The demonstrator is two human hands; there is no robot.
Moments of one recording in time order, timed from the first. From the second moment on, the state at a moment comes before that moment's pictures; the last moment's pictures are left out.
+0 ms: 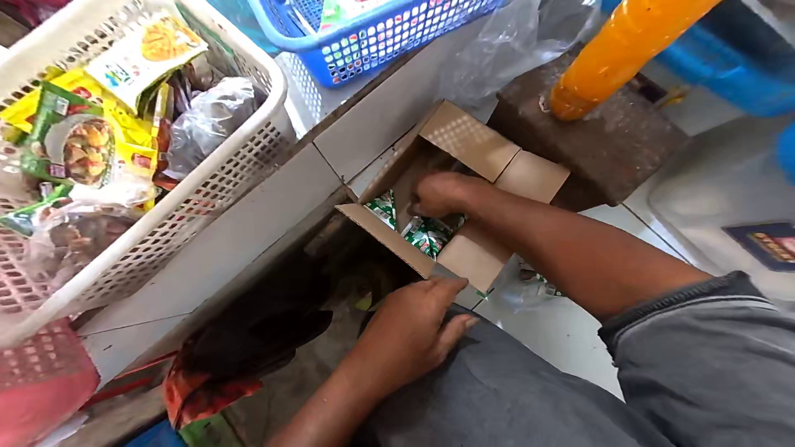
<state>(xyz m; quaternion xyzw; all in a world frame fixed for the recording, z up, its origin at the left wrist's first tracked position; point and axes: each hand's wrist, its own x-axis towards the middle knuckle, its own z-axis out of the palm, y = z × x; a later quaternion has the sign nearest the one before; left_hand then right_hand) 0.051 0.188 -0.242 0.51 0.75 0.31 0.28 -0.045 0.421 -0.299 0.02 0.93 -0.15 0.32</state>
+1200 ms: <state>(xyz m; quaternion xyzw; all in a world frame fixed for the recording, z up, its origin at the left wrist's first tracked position) 0.053 0.196 -0.263 0.45 0.80 0.28 0.26 -0.023 0.433 -0.297 -0.05 0.96 -0.10 0.27</state>
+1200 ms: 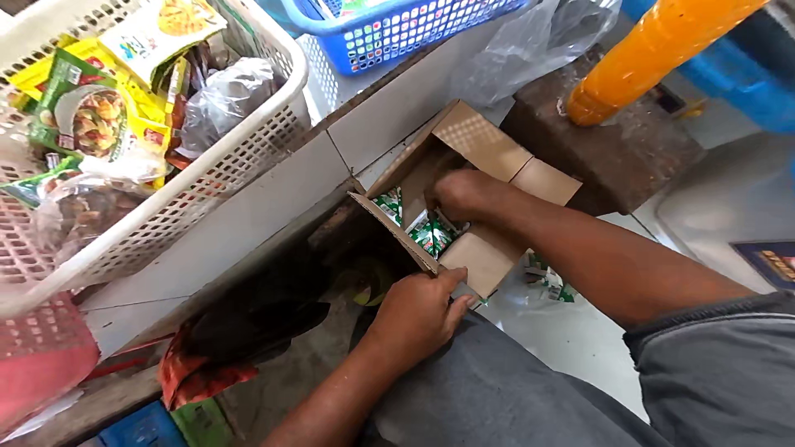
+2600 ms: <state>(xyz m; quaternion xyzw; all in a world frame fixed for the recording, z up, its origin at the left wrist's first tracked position) 0.049 0.197 -0.263 0.48 0.80 0.27 0.24 -0.031 0.445 -0.297 -0.08 0.91 -0.40 0.07</state>
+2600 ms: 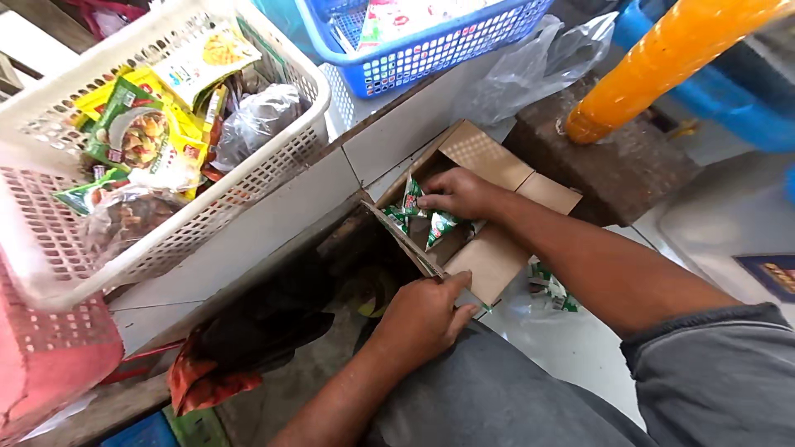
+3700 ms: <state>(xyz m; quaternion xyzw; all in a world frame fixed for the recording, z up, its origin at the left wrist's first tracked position) 0.091 0.340 -0.293 0.32 0.81 0.27 0.41 0.335 0.486 -0.273 0.26 0.49 -0.78 -0.29</state>
